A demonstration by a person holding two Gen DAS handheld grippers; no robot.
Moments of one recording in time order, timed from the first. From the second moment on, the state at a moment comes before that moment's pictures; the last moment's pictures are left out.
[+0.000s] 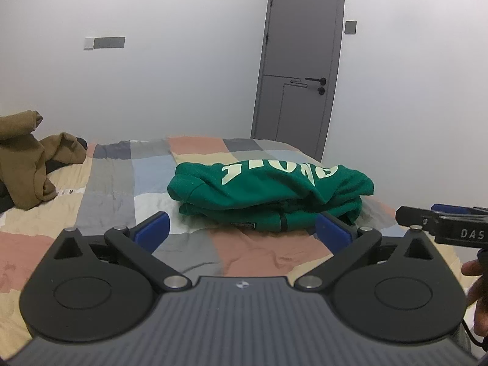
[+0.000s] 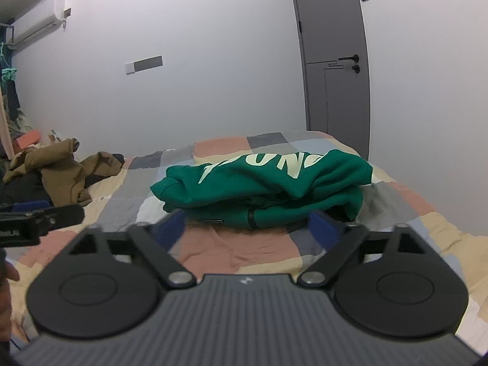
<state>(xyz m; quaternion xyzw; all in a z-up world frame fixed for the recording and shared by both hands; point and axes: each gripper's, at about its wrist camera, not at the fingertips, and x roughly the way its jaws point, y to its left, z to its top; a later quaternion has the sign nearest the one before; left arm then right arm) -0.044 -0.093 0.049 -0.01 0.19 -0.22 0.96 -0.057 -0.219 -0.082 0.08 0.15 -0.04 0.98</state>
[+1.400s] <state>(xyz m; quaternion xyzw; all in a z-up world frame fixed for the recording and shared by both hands) -0.061 -0.094 0.053 -0.01 0.19 -0.20 0.96 -0.073 -0.218 -0.080 0.08 0.16 -0.05 0.98</state>
